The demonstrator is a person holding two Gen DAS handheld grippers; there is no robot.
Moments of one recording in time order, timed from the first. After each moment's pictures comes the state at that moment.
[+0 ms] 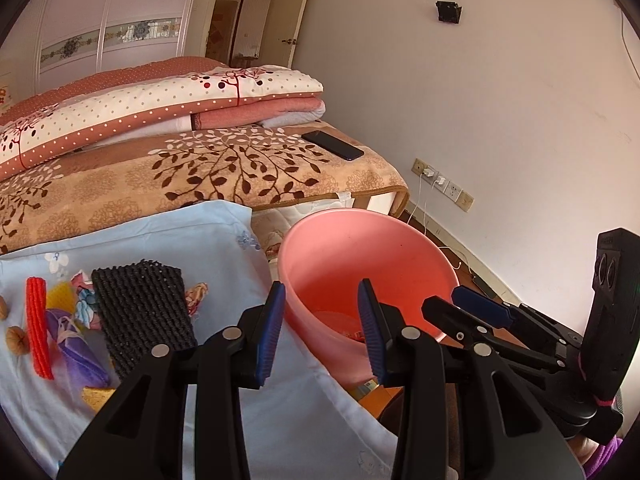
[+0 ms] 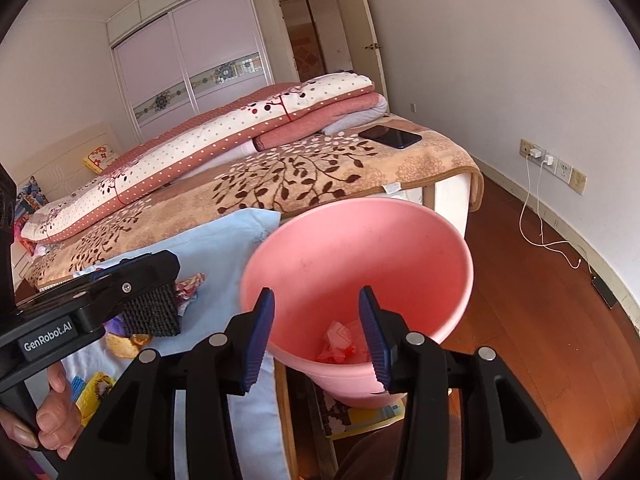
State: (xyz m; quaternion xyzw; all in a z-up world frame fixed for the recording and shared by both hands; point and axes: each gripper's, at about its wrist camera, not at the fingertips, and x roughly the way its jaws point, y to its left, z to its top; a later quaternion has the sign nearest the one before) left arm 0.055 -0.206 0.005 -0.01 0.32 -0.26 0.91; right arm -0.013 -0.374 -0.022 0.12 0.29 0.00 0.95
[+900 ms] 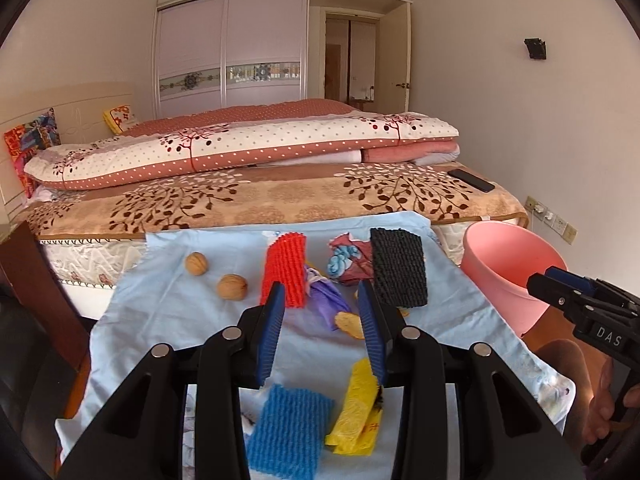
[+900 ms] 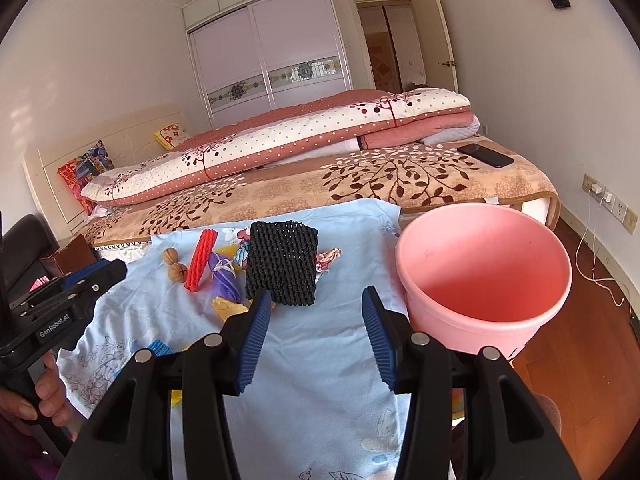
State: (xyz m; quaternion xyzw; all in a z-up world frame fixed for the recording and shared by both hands) left arm -0.051 -0.027 0.012 0.01 0.25 -0.04 0.97; right arm -0.055 -0.263 -0.009 0.06 0.26 0.12 0.96
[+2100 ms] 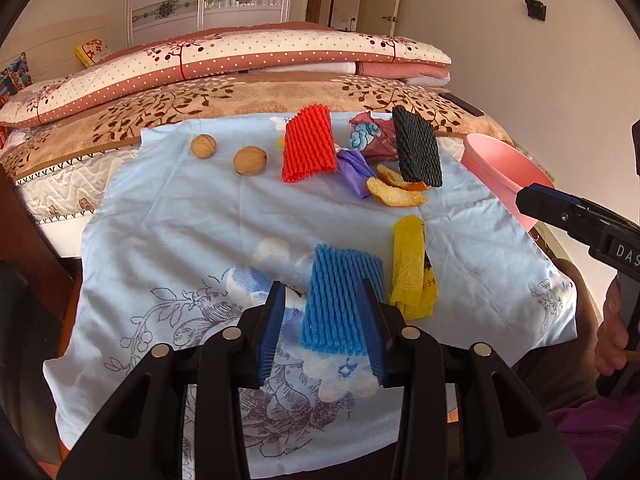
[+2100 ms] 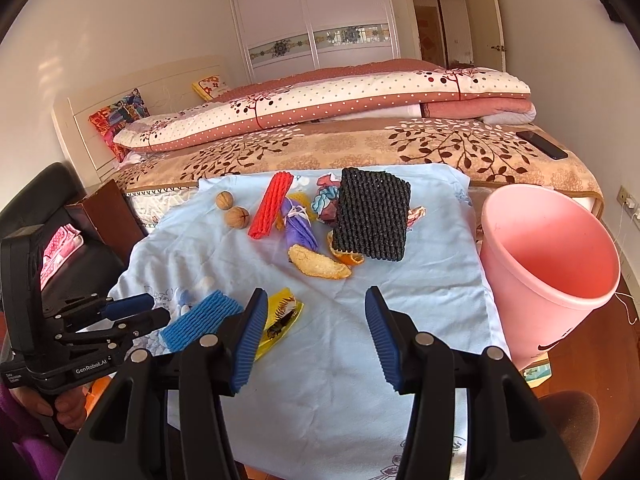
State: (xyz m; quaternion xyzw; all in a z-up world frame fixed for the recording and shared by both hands) left arm -0.075 0.036 -0.050 -0.01 0.39 -0.11 0.91; right arm -0.072 -0.189 -0.022 0.02 0.33 0.18 0.93
